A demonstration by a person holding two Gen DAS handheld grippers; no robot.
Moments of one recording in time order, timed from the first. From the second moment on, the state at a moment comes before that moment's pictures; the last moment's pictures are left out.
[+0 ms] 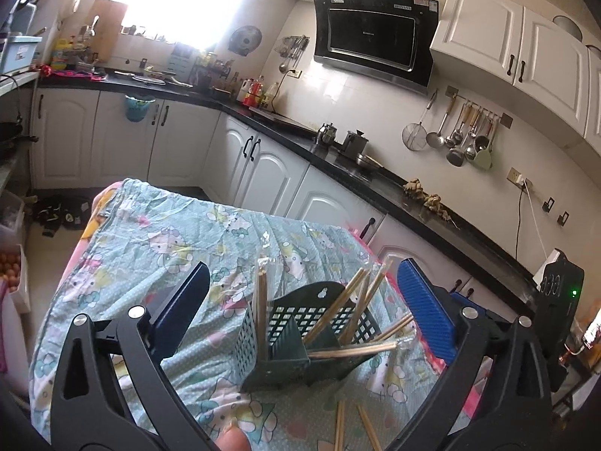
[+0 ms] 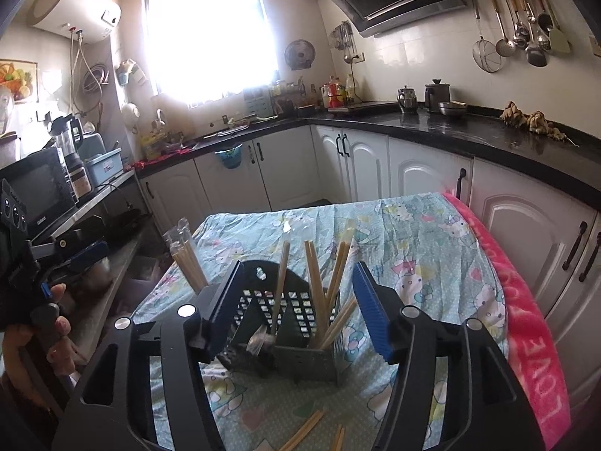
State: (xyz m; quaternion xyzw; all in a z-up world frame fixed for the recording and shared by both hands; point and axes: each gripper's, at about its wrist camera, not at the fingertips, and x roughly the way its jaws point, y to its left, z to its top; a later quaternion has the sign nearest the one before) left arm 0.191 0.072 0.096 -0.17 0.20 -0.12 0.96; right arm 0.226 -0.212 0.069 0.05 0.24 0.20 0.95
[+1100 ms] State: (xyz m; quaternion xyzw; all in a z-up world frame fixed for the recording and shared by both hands) left arm 0.169 0.003 0.021 -0.12 0.32 -0.19 0.92; right arm 0.197 -0.229 -0.040 0.00 0.41 0.17 0.90
